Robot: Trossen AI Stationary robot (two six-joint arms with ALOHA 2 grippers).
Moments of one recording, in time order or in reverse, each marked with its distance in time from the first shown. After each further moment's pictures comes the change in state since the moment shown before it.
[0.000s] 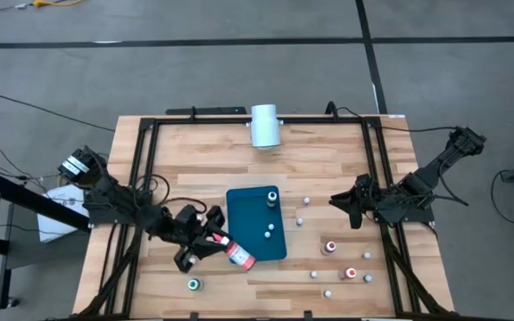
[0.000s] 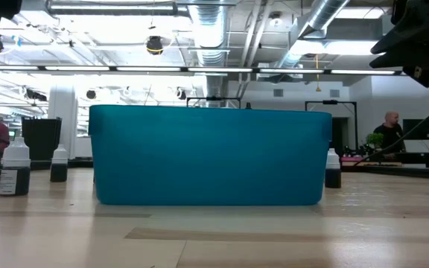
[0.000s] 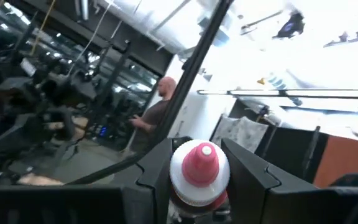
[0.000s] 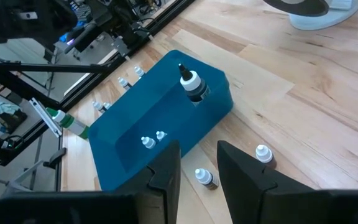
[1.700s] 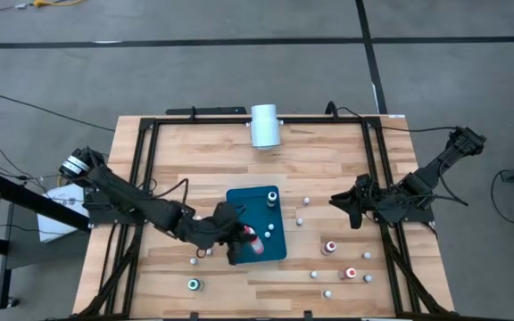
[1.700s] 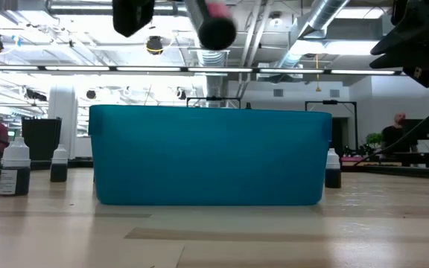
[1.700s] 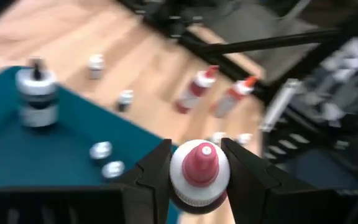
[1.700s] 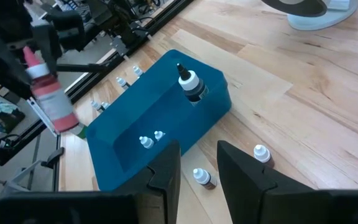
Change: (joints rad) left arm 0.086 0.000 0.505 -1.545 -0.221 -0.470; right arm 0.000 0.000 0.000 -0.007 0.002 0.000
